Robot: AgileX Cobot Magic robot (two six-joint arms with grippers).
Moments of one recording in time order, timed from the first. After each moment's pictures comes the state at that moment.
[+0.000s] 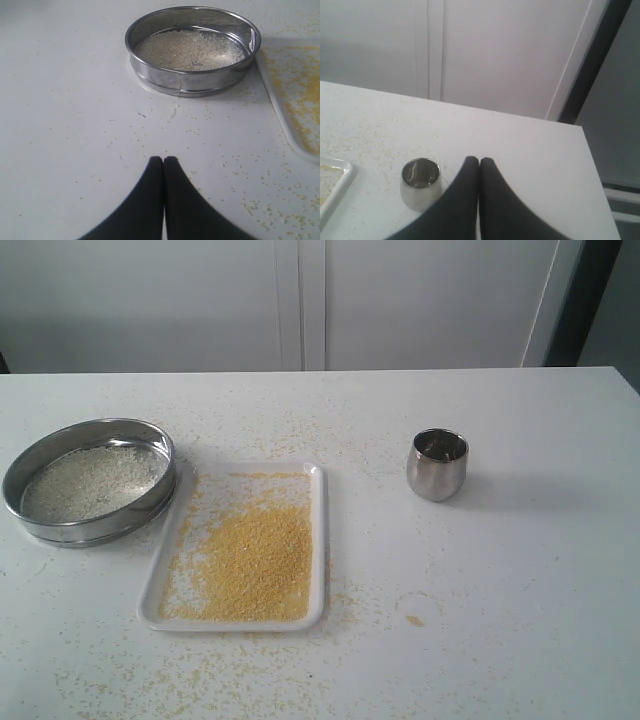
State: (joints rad) left arm 0.05 0.00 0.02 -0.16 0.43 0.15; right arm 0.15 0.72 -0.76 -0.14 0.38 0.06
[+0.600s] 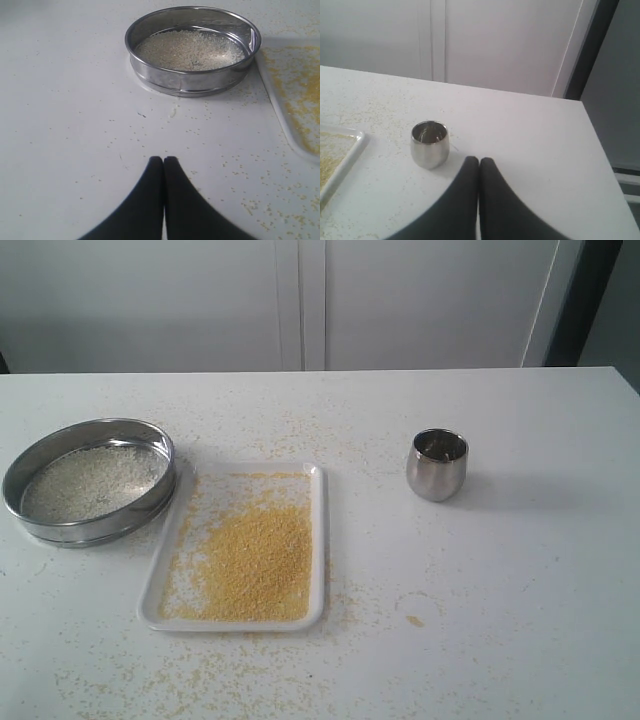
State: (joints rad) left arm 0.05 0.00 0.02 -0.16 0.43 0.15; right arm 0.15 0.42 -0.53 -0.11 0.47 0.06
